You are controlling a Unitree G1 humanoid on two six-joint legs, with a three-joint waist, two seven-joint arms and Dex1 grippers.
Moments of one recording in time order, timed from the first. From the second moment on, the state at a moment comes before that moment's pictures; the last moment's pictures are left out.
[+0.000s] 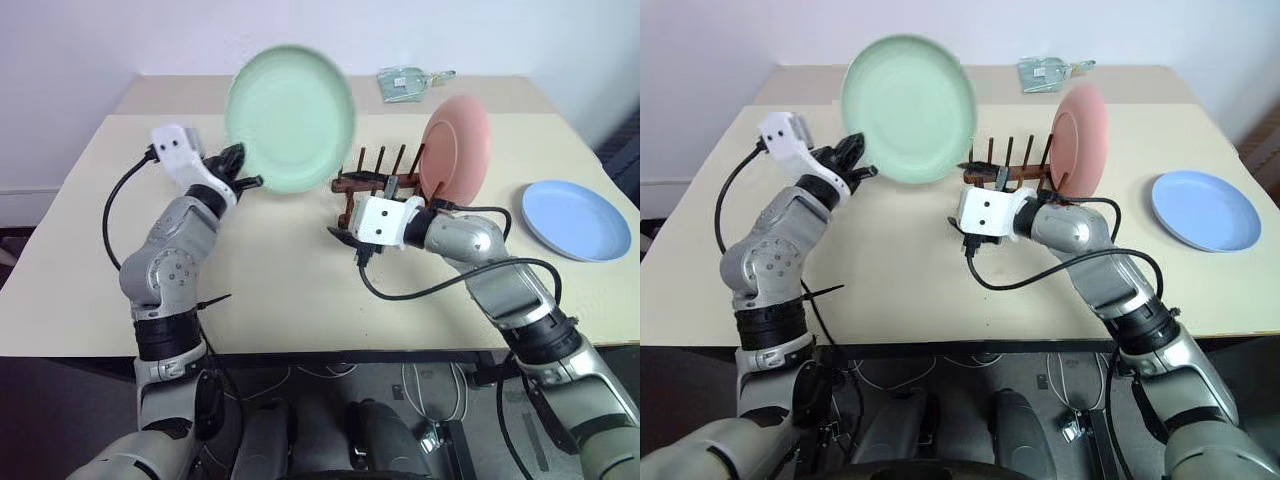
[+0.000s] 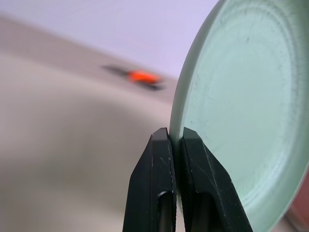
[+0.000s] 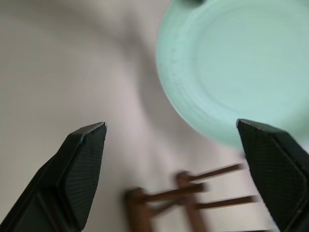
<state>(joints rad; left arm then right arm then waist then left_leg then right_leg) -0.64 0.10 0.30 -0.27 -0.64 0.82 0.03 -0.70 -0.61 0.39 -0.06 -0.27 0.01 0.61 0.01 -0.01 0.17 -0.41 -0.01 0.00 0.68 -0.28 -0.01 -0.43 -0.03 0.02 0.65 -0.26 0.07</state>
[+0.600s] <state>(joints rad) -0.64 0.09 0.35 -0.37 -0.83 1.00 0.16 -0.78 -0.63 0.44 0.21 -0.70 -0.27 0.32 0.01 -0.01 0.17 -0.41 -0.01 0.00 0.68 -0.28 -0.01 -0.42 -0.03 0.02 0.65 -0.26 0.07</state>
